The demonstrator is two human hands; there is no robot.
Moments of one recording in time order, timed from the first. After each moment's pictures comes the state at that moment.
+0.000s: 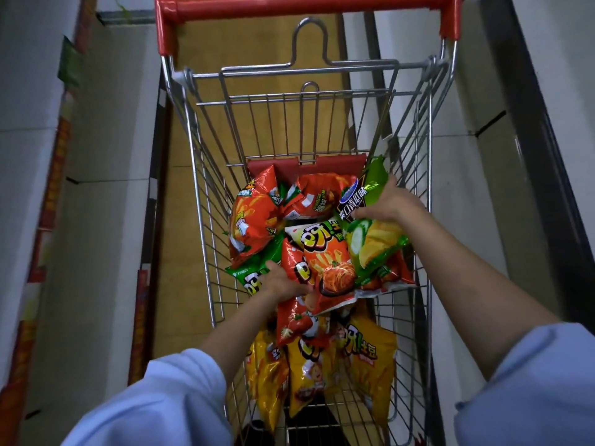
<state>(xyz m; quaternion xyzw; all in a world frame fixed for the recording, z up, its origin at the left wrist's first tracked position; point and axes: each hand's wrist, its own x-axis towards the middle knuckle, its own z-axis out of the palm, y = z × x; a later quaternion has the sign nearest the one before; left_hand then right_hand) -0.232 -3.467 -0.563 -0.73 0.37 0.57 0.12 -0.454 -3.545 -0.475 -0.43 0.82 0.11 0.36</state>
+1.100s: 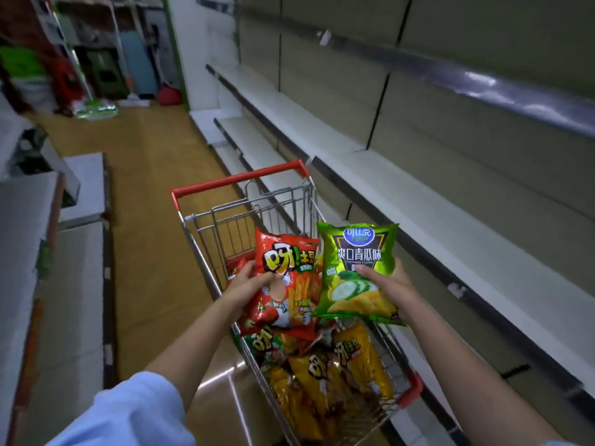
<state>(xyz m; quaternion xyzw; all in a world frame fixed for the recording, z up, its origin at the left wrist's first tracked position) -0.114 -3.441 -0.342 -0.43 0.55 0.71 -0.13 -0.335 -3.263 -0.309 -0.18 0.76 -0.53 0.32</state>
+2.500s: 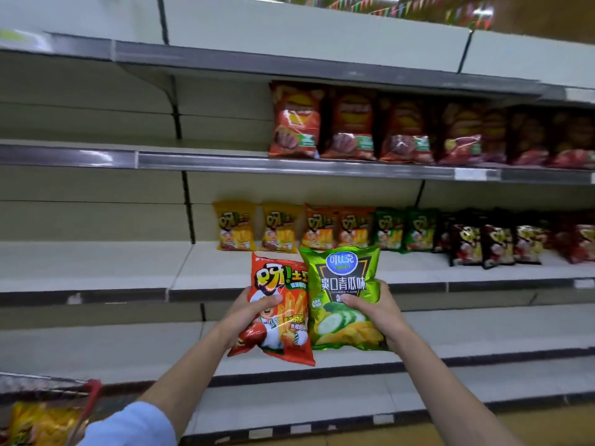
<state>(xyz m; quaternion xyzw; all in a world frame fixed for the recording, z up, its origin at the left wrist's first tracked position) -0.228 -2.823 -0.250 0.03 0.69 0.69 0.21 -0.157 -2.570 -0.238 0.16 0.72 -0.67 -0.09</state>
